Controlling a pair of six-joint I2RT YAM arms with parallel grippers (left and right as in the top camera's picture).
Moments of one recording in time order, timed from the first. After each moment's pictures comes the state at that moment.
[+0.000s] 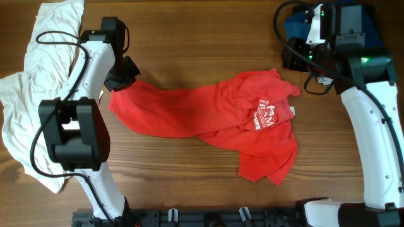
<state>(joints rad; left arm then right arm) -0.02 2.05 1.65 -1.12 -0.08 -0.62 0.12 1.51 1.63 -1.07 -0.04 0.26</state>
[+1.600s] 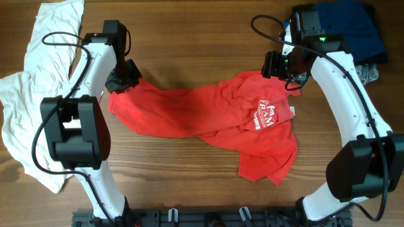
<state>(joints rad) -0.02 2.07 1.61 -1.07 -0.05 -0.54 0.12 1.78 1.55 -1.04 -0.11 0.25</state>
